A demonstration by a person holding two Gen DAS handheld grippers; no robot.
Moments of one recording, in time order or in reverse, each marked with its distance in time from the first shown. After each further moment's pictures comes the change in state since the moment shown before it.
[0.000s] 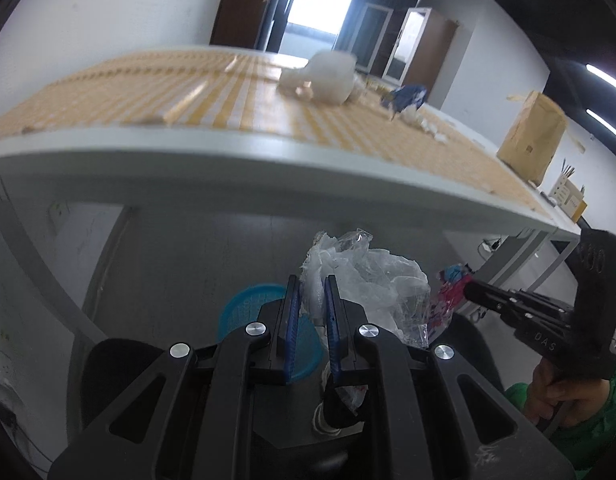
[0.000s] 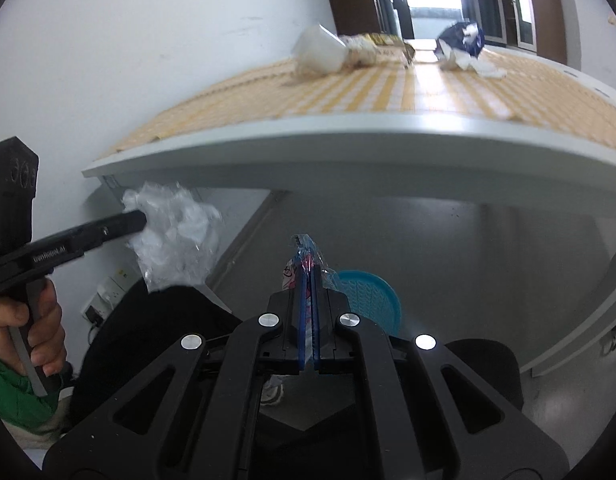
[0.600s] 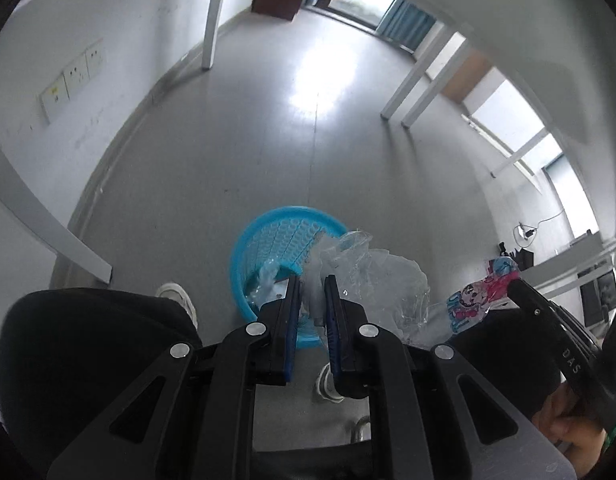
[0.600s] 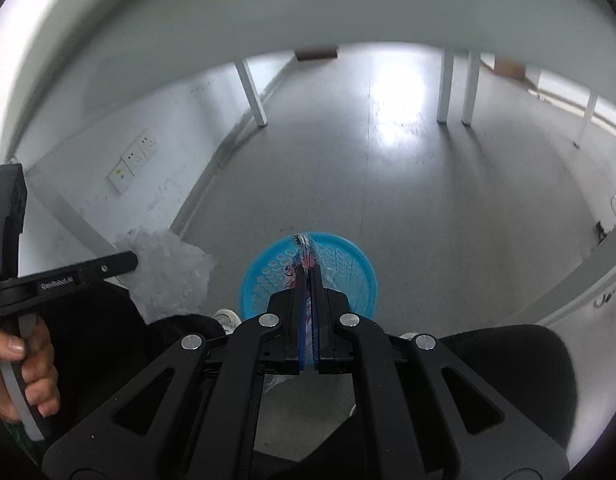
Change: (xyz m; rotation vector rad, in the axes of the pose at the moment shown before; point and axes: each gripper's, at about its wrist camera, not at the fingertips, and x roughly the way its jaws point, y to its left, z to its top) left arm 0.162 0.069 -0.028 -0.213 0.293 0.090; right arm 0.126 -0.035 -0.034 0.123 0.147 -0.160
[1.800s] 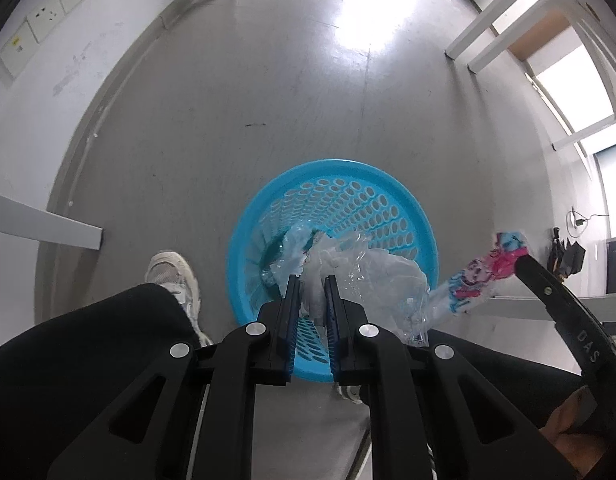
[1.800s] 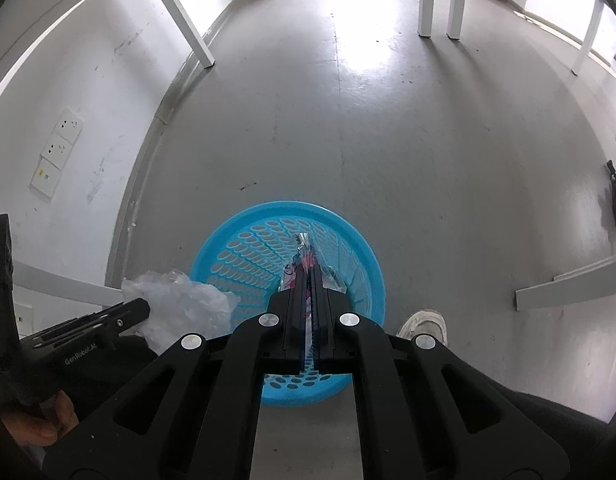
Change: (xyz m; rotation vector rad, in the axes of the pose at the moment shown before) left arm 0.162 0.017 0.033 -0.082 0.258 0.130; right arm 0.203 -0.039 0.031 0.142 0.256 -0.074
